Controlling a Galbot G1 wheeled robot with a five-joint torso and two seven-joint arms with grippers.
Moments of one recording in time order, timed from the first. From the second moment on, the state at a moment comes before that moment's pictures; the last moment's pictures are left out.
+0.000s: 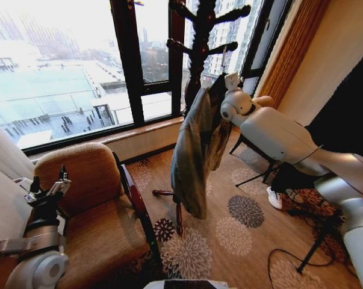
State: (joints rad) left arm 1.71 -1.30 -0.99 -2.30 -0.76 -0.21 -0.13; right arm 0.35 0.92 -0.62 1.37 0.96 -0.52 0.78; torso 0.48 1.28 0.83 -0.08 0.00
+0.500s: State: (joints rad) left arm 1.71 -1.30 -0.99 -2.30 -0.76 -0.21 -0.13; right arm 0.32 0.90 -0.58 1.56 1.10 -0.57 0.91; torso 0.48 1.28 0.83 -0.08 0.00
